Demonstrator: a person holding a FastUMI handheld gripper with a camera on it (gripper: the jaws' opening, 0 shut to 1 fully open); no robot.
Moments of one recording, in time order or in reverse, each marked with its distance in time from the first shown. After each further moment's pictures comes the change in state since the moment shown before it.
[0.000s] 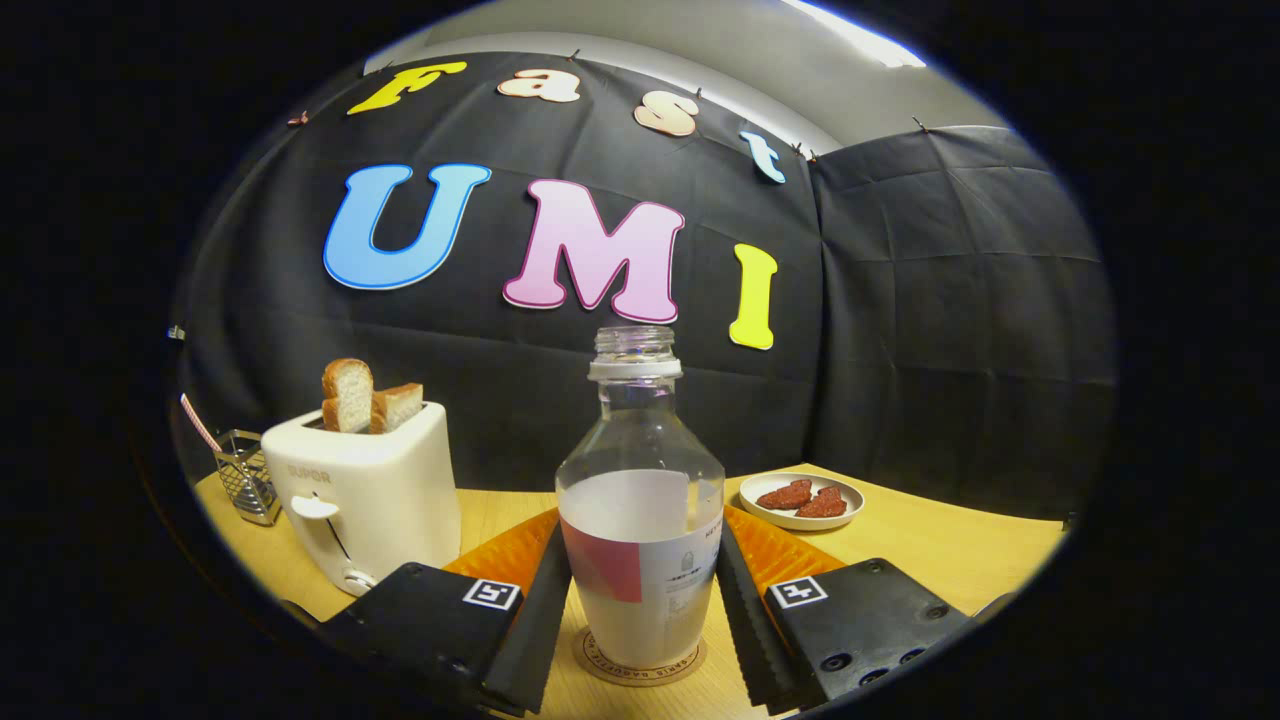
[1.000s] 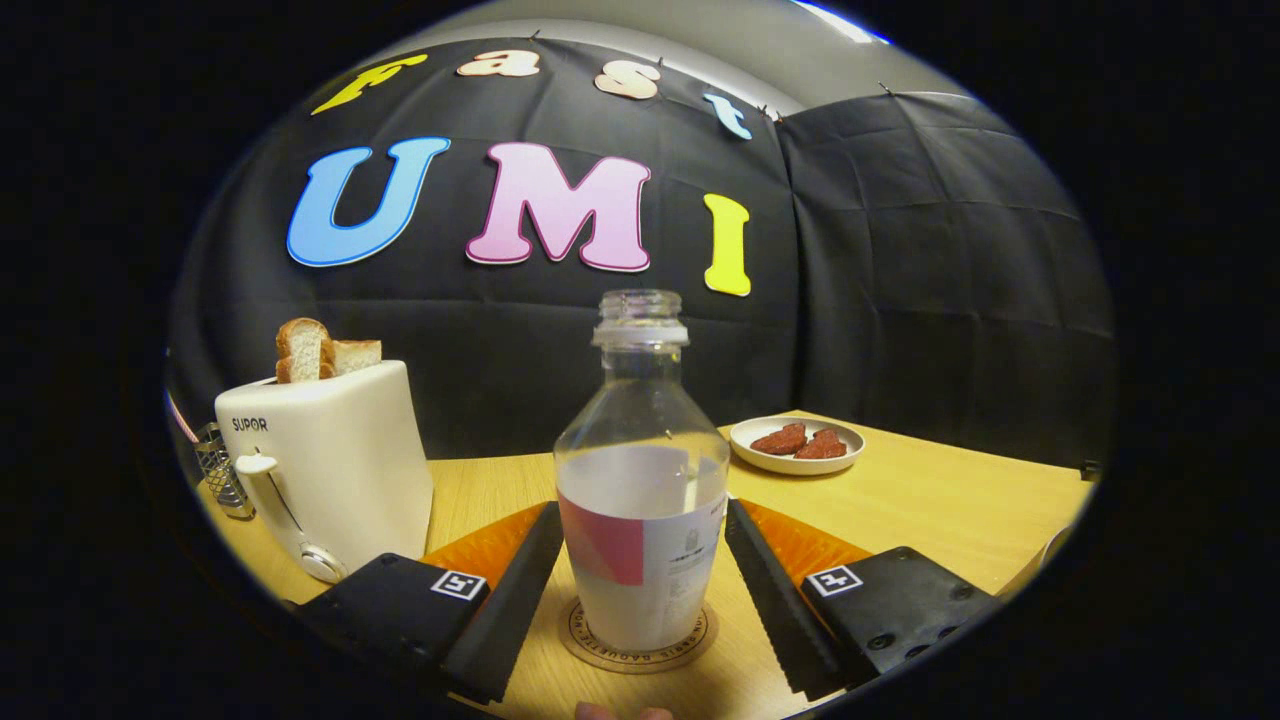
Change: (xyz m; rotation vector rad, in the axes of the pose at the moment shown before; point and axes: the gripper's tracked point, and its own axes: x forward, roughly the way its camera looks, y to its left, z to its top) arm -0.001 -0.007 -0.036 0.066 0.077 -0.060
